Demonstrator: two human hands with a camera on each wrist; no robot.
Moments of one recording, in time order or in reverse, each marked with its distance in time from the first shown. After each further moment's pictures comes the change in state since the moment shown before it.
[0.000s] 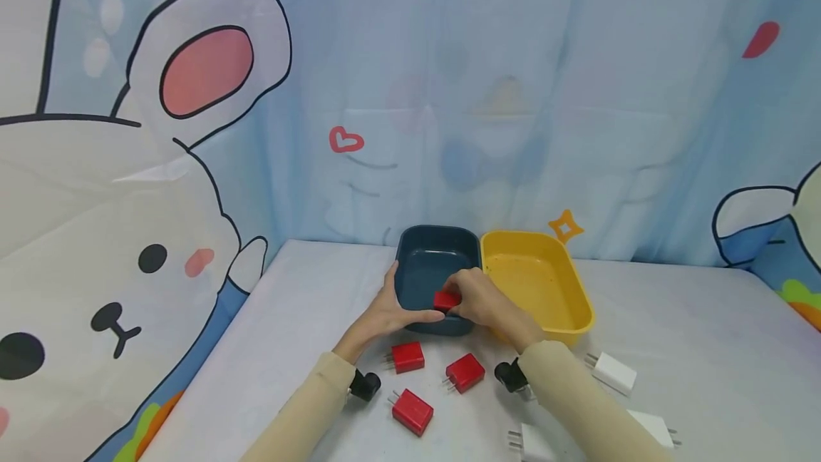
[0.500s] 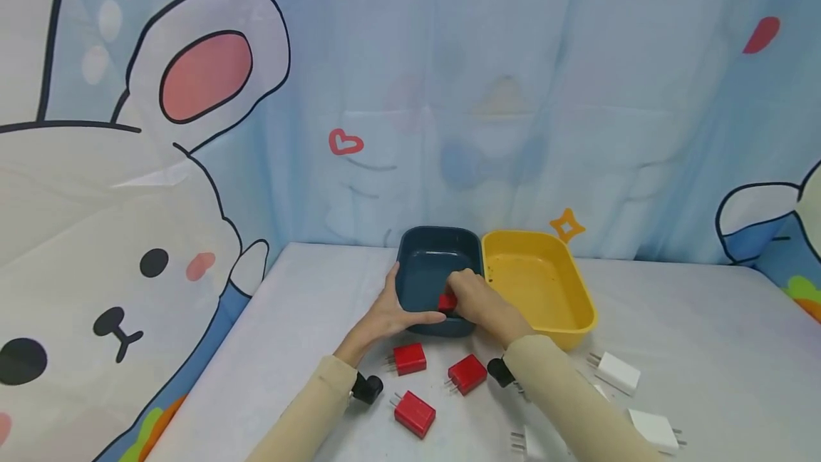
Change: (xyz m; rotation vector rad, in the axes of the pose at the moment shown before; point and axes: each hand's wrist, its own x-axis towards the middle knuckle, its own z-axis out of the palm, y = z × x) left_hand -0.001 0.000 -0.001 0.001 -0.002 0.016; right_hand 0.009 -0.002 0.009 -0.121 0.001 -0.008
